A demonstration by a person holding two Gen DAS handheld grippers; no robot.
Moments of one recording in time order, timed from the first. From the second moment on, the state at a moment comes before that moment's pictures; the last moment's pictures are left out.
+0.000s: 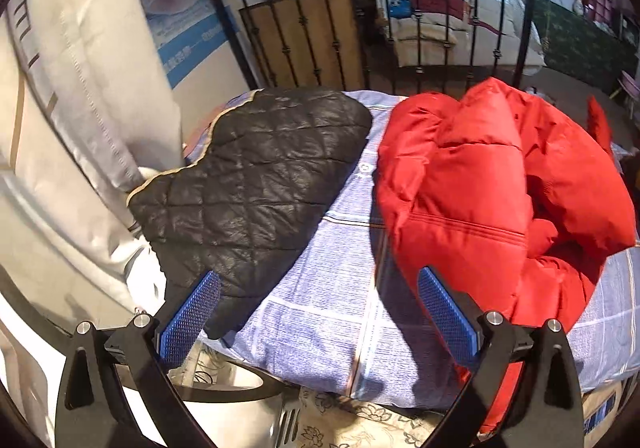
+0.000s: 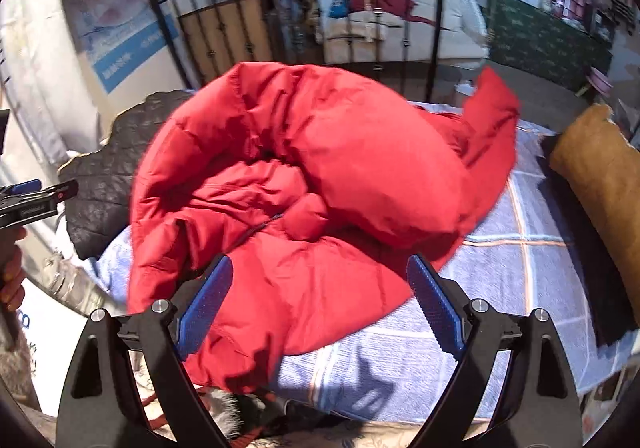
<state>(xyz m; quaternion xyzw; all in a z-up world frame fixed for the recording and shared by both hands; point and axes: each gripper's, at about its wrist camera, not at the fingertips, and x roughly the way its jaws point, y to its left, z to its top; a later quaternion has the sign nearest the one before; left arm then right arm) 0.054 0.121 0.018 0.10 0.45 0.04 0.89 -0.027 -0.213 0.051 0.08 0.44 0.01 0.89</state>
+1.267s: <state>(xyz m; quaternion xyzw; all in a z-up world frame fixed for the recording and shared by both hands) -0.066 0.068 0.029 0.03 0.17 0.07 0.98 0.073 -0.164 0.318 0.24 0.13 0.28 0.92</state>
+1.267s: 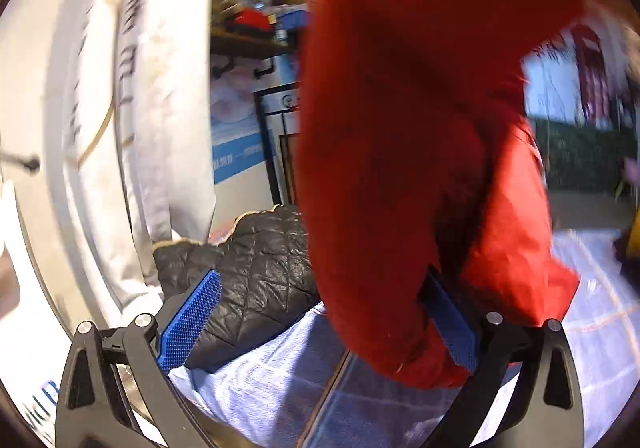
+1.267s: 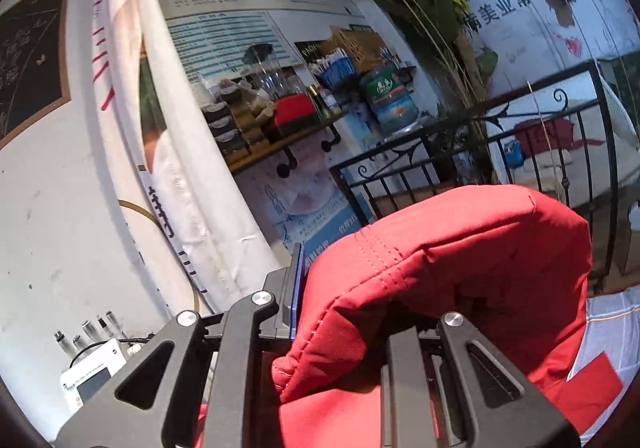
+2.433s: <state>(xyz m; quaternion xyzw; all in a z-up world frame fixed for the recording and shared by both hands) 0.182 -0.011 -0.017 0.15 0.46 -0.09 0.87 0.113 -0.411 -0.015 0.47 0.44 0.01 0.77</state>
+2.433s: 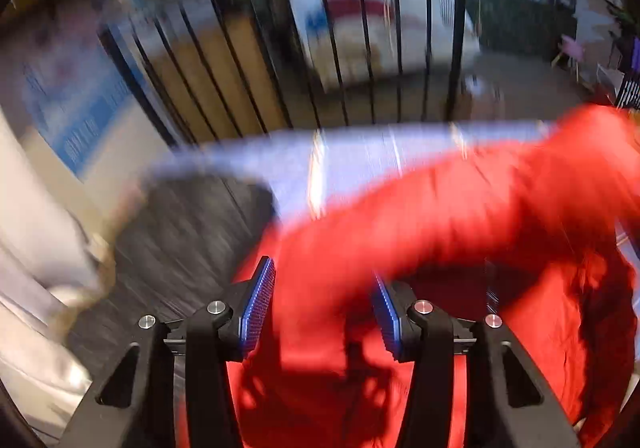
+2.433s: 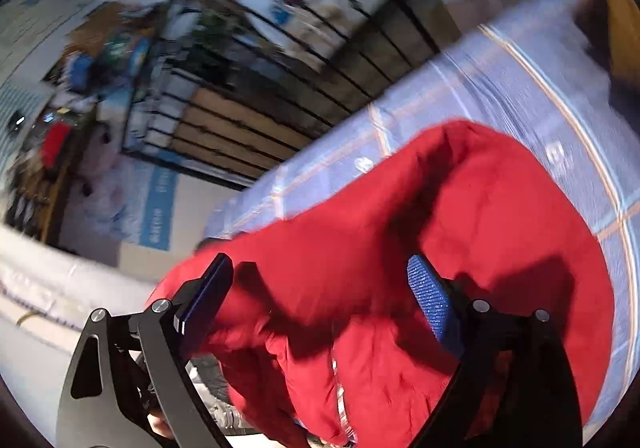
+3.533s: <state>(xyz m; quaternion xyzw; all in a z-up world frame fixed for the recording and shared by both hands) 0.134 0.104 -0.020 0.19 0.33 0.14 0.92 -0.064 -0.266 -0.085 0.17 0.41 -0.07 0.89</state>
